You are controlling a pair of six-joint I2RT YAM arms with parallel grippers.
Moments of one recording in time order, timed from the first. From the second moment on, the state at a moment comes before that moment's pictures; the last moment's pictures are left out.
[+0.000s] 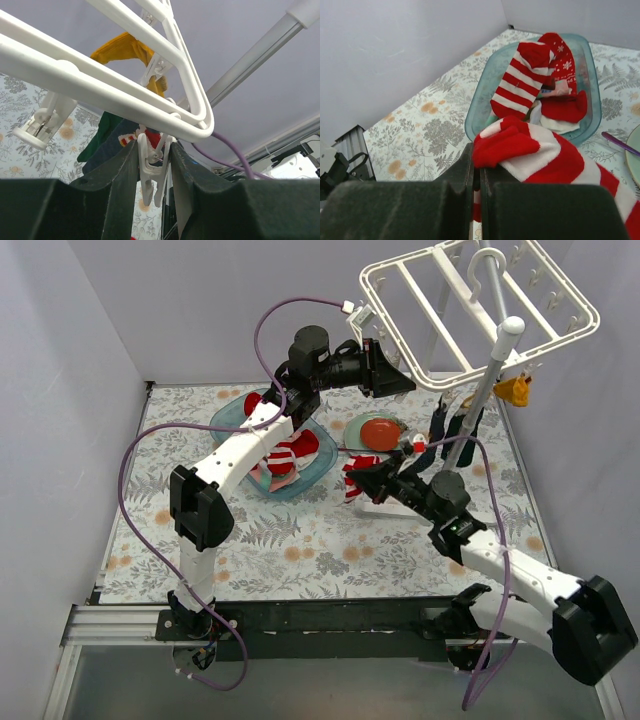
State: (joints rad) left arm -0.66 2.01 2.06 0.08 0.77 -0.70; right arm 0.64 0.98 0.48 0.62 -0.32 0.39
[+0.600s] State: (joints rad) left arm -0.66 2.01 2.10 0.04 0.77 -0.70; right arm 0.74 1.73 1.00 0.61 -0.33 0.27
